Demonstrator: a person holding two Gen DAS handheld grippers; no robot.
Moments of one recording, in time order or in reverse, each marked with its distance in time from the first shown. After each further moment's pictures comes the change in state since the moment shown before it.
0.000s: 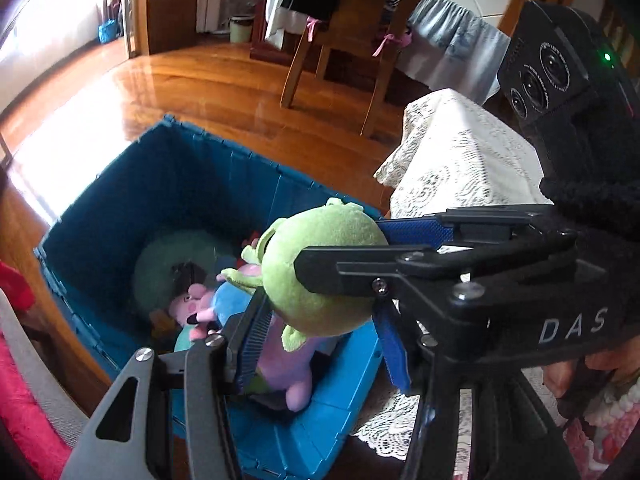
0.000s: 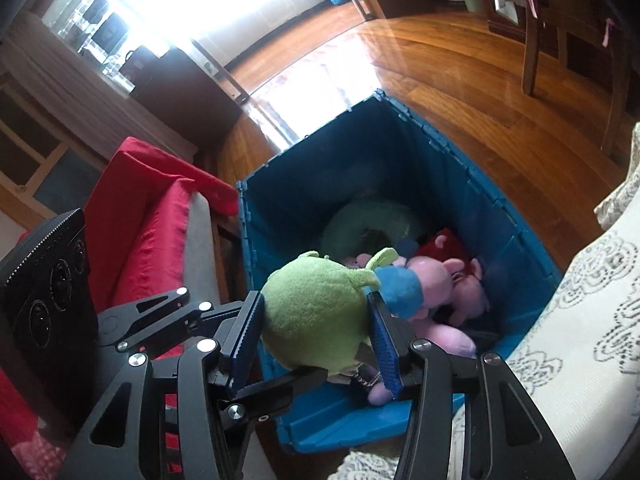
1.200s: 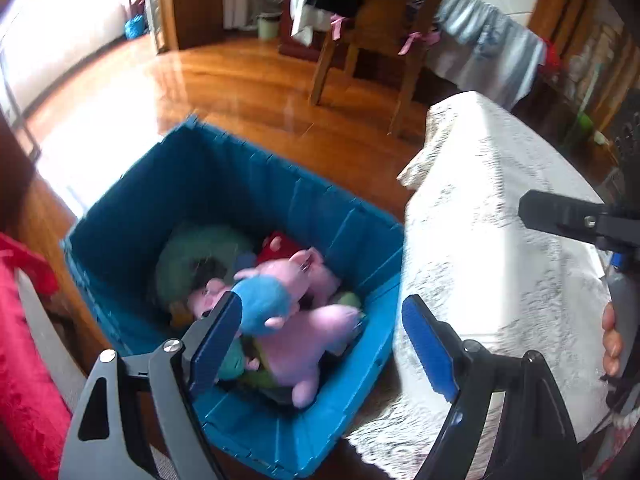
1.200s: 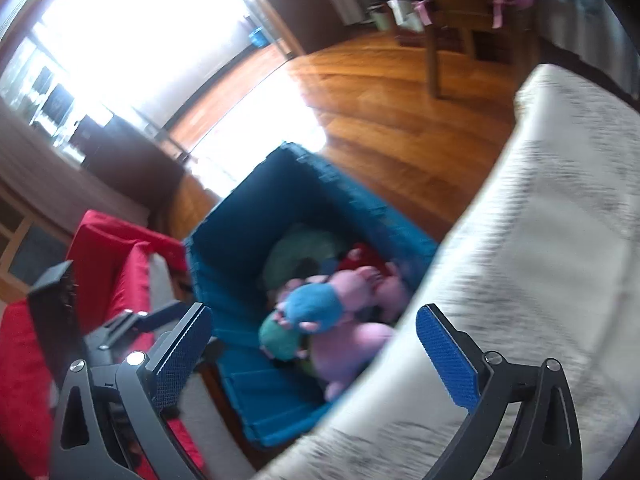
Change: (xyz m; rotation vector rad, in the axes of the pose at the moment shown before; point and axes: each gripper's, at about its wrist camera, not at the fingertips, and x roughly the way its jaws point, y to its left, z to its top) left arm -0.016 -0.052 0.021 0.016 -0.018 0.113; right arm -0.151 -0.091 -0.042 0.203 -0.189 -0.194
